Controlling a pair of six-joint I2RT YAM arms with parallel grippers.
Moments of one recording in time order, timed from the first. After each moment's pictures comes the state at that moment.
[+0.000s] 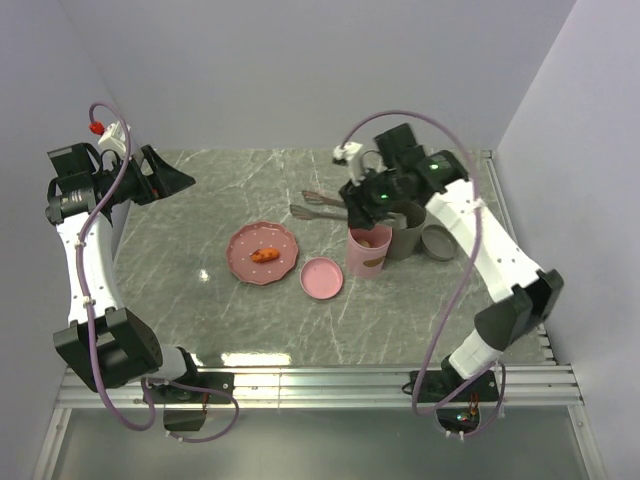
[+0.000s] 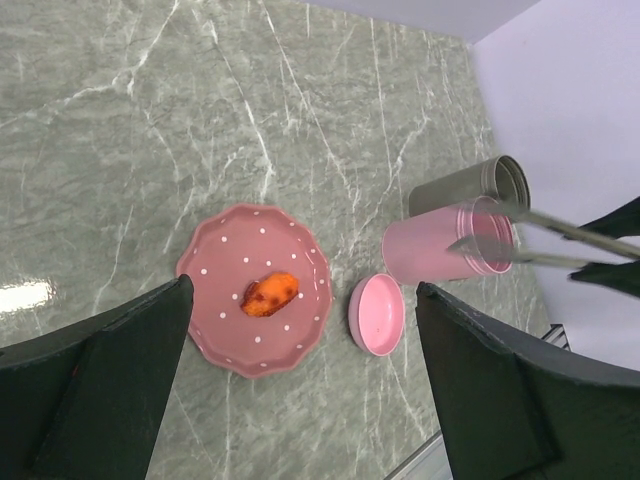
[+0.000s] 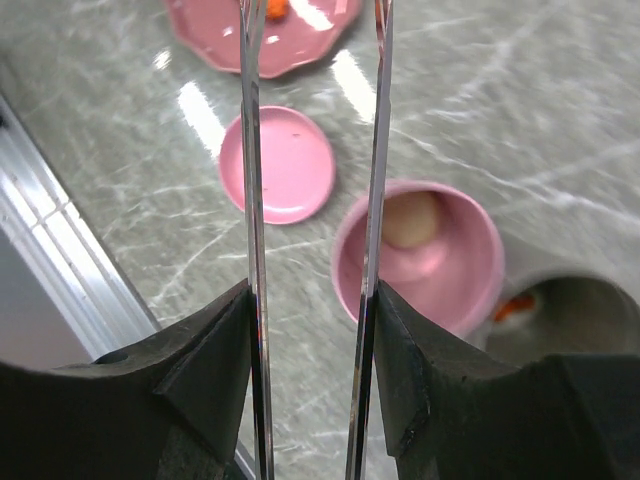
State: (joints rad) left arm 0.42 1.35 1.41 -0.66 0.94 -0.15; right arm 0.48 1.57 1.79 -1.12 -0.40 -0.35
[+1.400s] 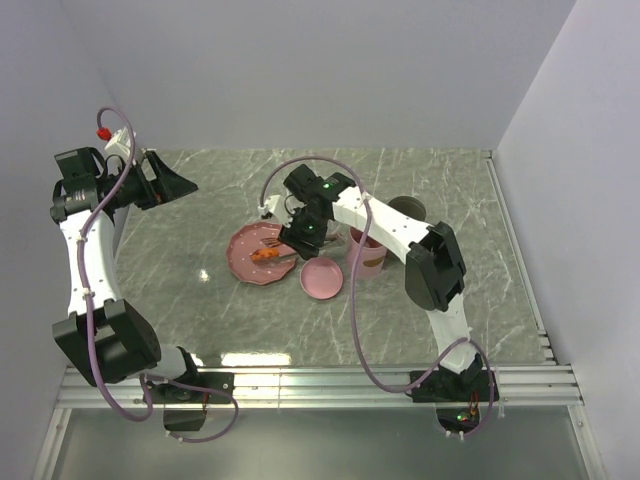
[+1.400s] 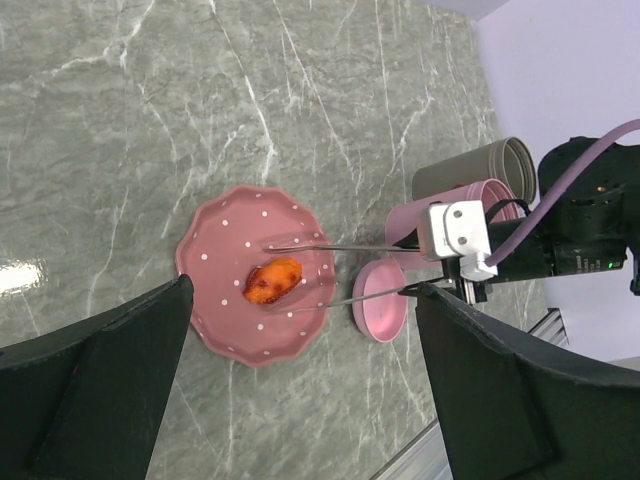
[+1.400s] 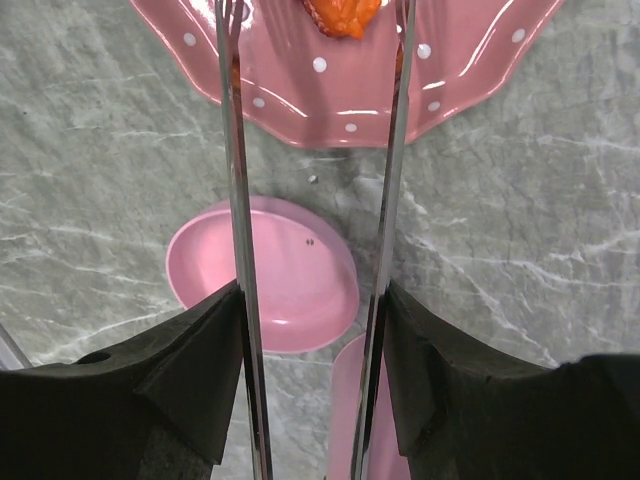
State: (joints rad) left arm 0.42 1.39 1.38 -0.68 0.96 -0.11; right arm 0.77 2.09 1.91 -1.02 -0.25 -0.52
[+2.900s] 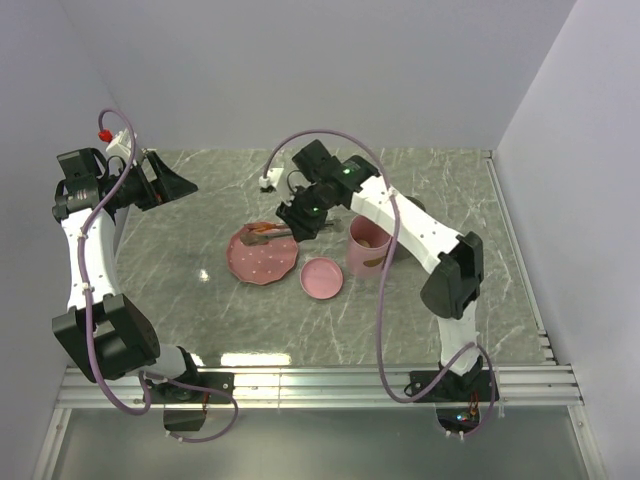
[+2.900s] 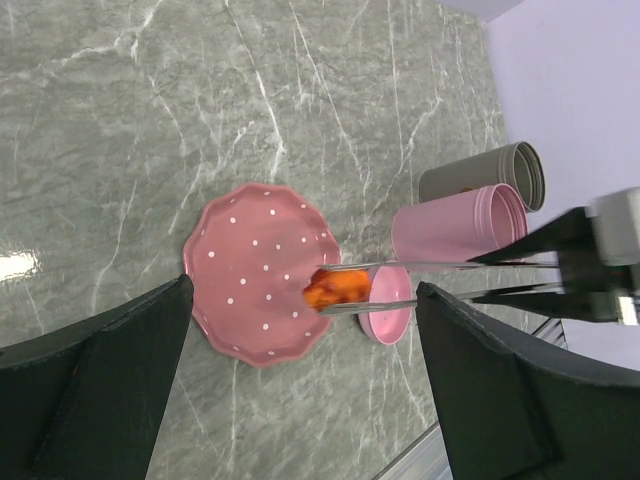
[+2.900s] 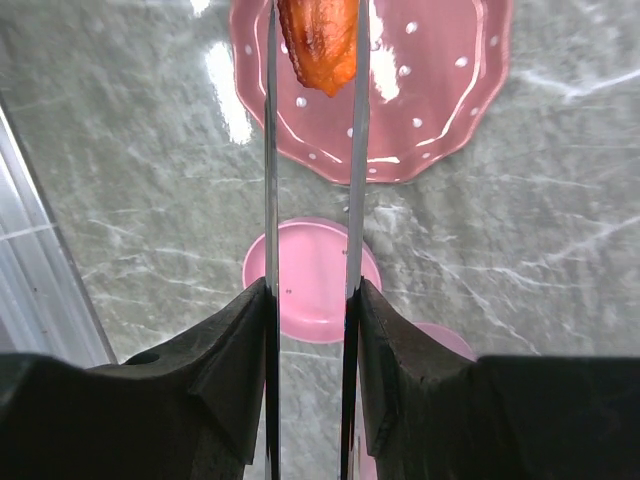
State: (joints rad) left arm 0.42 1.41 1.37 -0.66 0.94 -0.12; right arm 0.77 2.00 2.03 -1.07 -0.36 -0.43
